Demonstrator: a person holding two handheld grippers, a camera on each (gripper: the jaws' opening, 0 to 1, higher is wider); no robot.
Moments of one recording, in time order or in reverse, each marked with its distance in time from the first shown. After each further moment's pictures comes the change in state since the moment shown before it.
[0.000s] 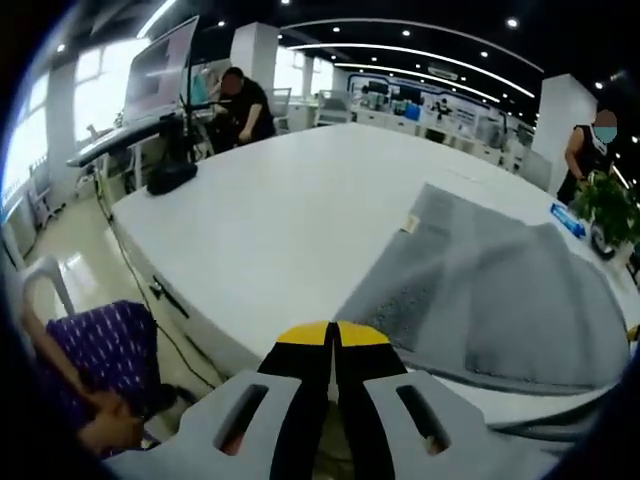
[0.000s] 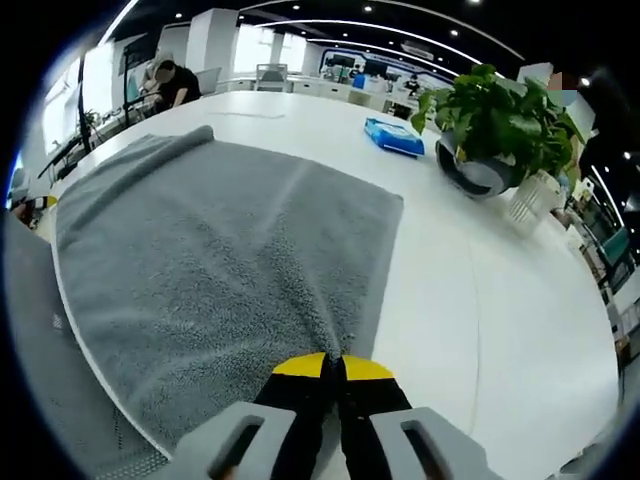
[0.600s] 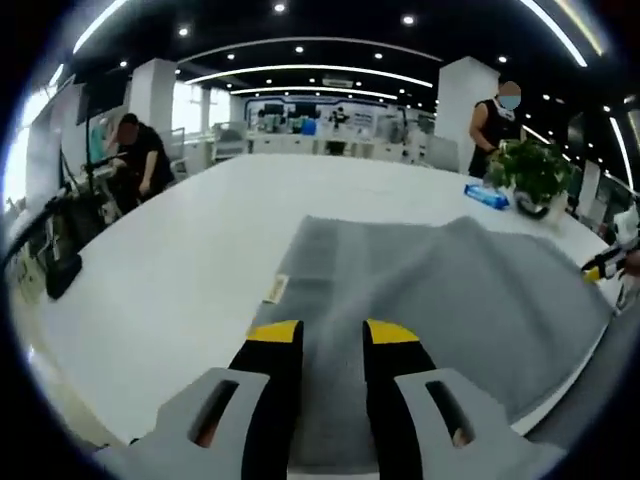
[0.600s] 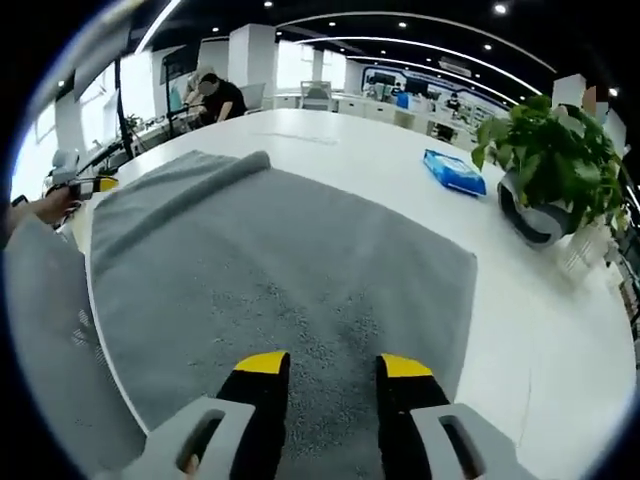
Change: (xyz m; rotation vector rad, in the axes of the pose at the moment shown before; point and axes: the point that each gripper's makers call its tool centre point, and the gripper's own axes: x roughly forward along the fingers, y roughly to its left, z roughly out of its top) left arm 0.052 -0.112 0.031 0.302 -0.045 -0.416; right arm 0.022 0.064 0.055 -0.130 -0.074 0.191
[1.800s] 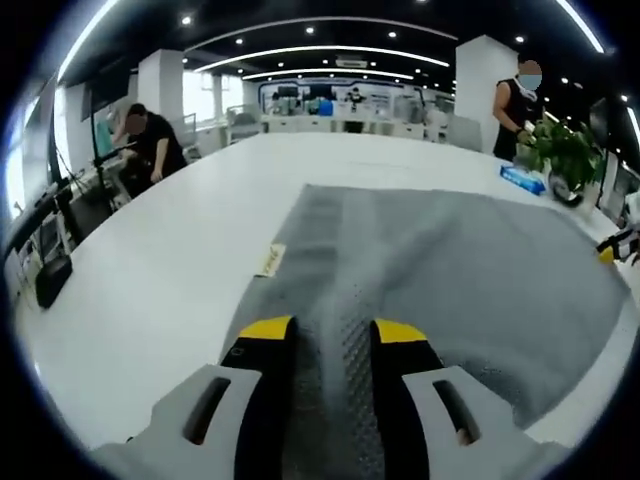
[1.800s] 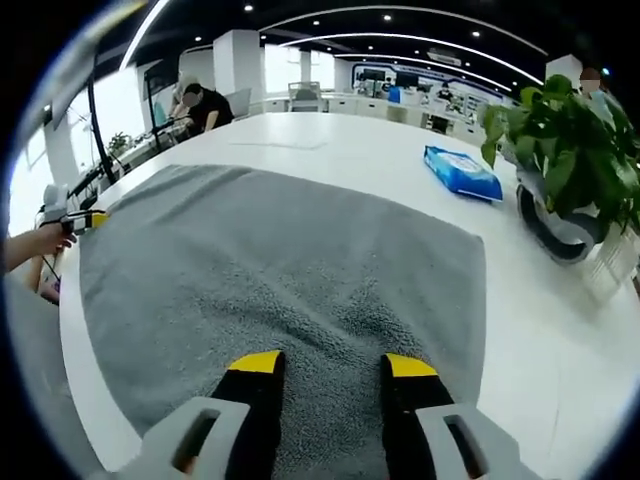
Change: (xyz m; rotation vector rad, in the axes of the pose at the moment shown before) left arm 0.048 0.036 0.004 -0.011 0.025 0.125; right arm 0.072 -0.035 0.059 0.096 -0.012 0.012
